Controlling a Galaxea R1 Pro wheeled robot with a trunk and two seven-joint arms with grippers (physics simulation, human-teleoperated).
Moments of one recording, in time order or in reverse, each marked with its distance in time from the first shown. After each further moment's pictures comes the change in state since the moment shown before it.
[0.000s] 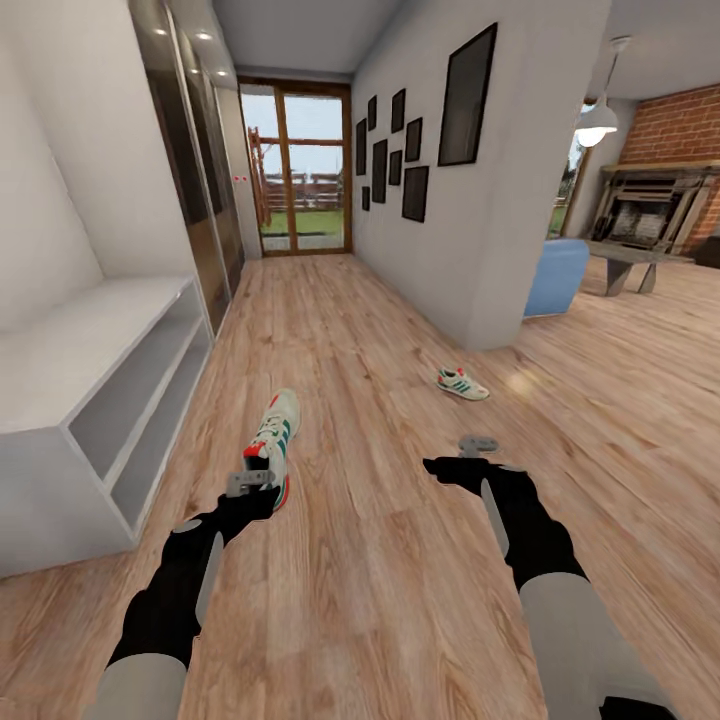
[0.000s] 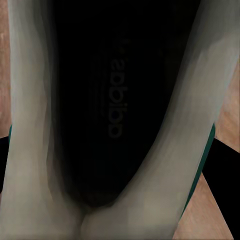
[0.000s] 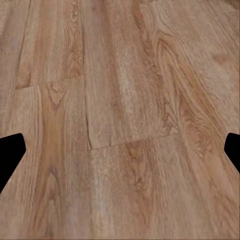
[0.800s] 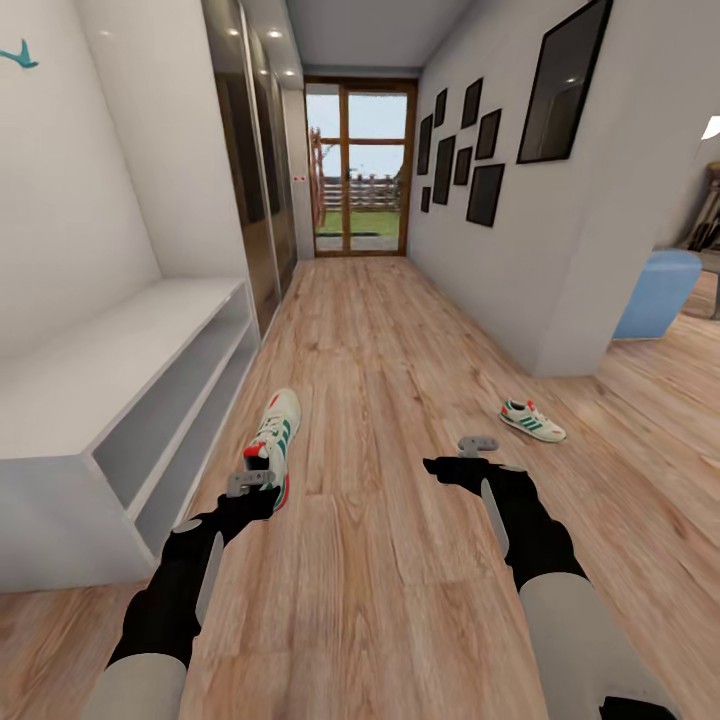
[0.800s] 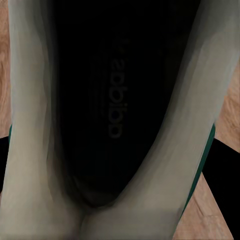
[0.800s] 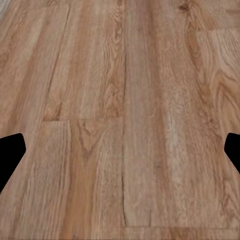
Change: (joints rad) left arm 0.000 0.000 0.000 0.000 0.000 0.000 0.000; right arm 0.000 0.000 0.000 -0.002 0.001 0.000 0.001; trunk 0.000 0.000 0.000
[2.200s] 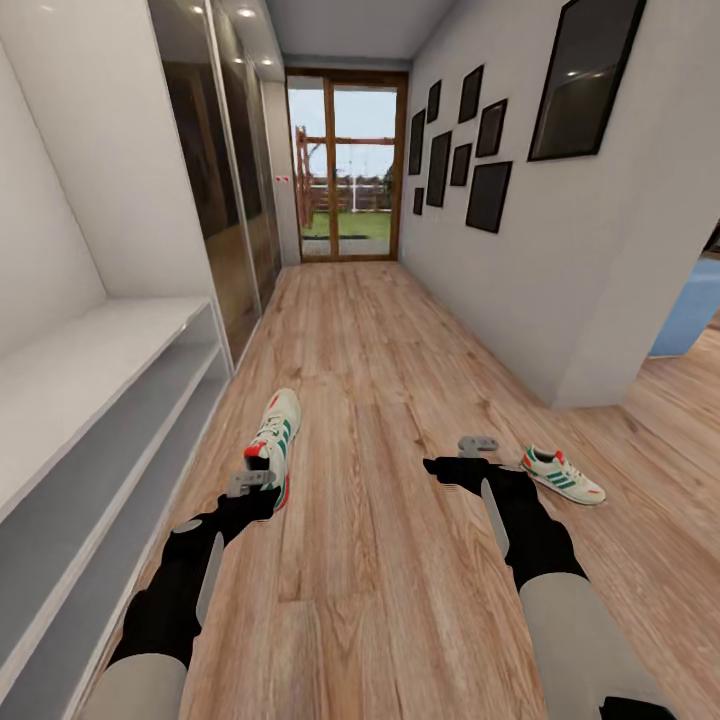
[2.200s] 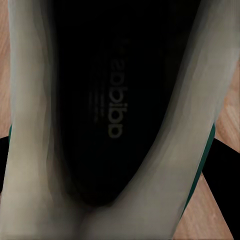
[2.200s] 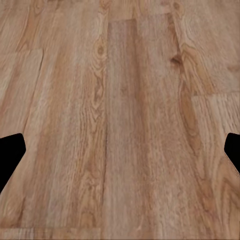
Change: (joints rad) left arm 0.001 0.000 -0.001 0.000 0.001 0.000 0.000; right arm 0.000 0.000 0.000 0.001 -0.001 0.000 0.000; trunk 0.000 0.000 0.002
